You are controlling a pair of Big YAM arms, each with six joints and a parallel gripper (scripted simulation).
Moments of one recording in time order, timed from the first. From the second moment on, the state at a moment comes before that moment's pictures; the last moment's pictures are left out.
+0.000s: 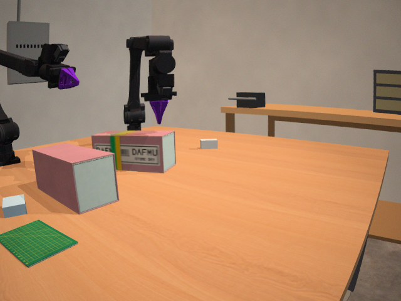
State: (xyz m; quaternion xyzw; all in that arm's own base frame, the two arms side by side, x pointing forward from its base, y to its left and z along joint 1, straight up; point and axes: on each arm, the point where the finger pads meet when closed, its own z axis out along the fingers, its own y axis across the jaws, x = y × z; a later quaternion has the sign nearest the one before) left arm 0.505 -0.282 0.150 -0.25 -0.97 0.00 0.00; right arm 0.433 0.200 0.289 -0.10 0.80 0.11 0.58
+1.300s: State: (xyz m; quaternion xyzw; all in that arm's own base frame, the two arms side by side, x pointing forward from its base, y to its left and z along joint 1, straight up) left arm 0.505 -0.282 0.150 -0.25 -0.97 0.00 0.00; right arm 0.323 0.298 0.065 -0.21 0.84 0.13 0.49
